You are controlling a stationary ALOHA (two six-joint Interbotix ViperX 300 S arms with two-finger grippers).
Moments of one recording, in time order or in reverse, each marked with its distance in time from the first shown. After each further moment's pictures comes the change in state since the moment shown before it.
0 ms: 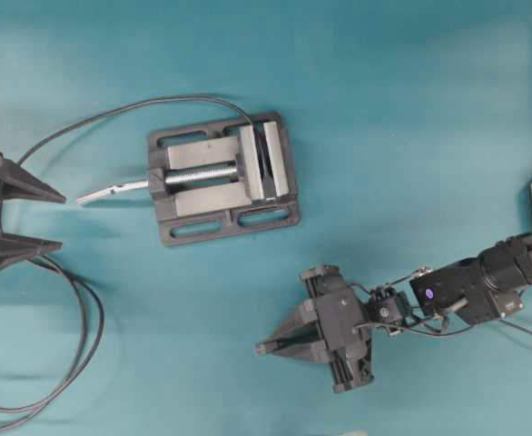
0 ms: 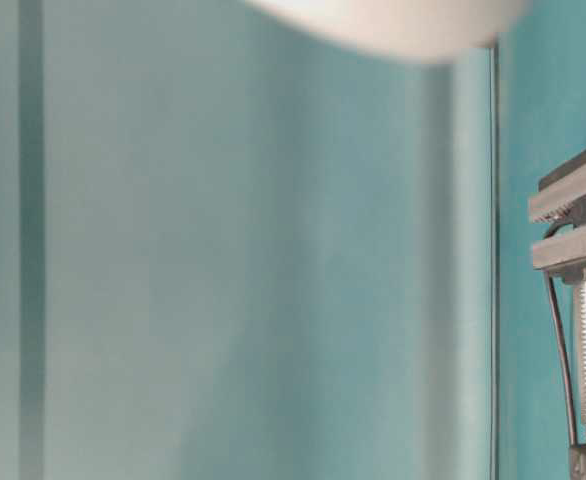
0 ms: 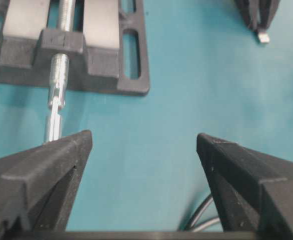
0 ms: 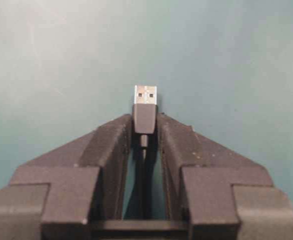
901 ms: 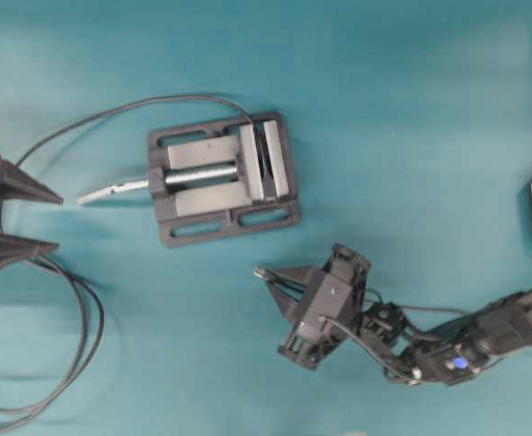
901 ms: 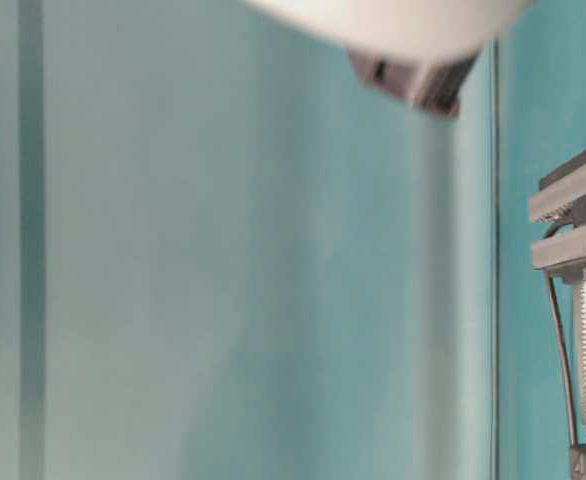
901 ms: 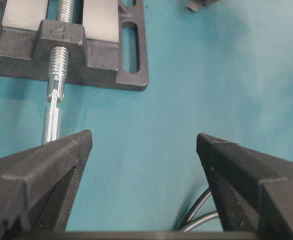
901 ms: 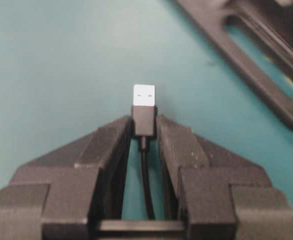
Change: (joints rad) left arm 0.000 -0.049 0.005 0.000 0.034 -0.015; right arm 0.155 0.055 -0.232 1.476 -0.388 -0.857
